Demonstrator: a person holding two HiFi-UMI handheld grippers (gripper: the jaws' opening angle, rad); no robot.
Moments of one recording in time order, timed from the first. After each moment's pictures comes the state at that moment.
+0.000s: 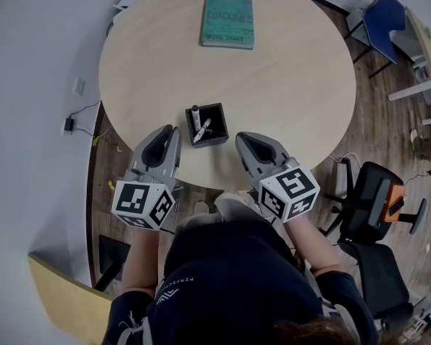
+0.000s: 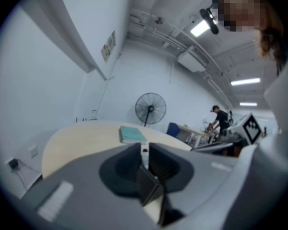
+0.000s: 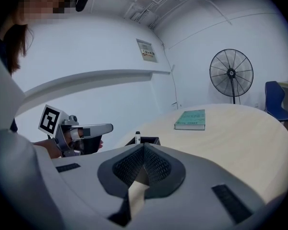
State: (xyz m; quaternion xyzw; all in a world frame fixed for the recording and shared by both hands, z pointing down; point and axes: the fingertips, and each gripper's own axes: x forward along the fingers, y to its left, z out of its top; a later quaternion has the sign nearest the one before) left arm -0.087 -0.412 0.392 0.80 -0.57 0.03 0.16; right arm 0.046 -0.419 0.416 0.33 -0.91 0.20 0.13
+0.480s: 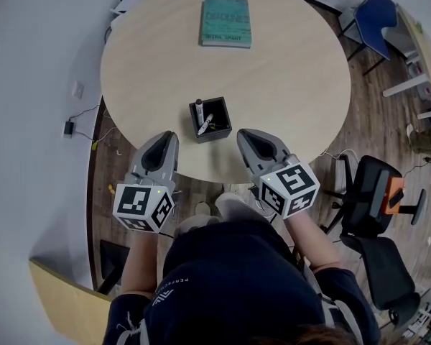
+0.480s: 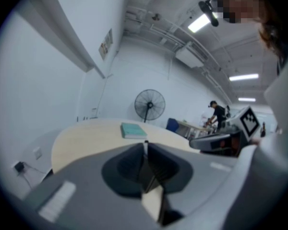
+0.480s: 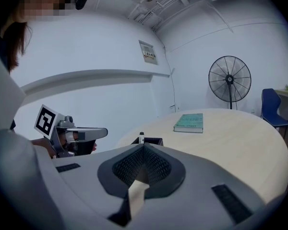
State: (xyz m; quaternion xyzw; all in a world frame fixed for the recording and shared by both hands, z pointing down) left arm -0.100 -0.383 0.396 0.81 -0.56 0.06 0.16; right arm 0.041 -0.403 0.407 0.35 -0.91 0.17 0.13
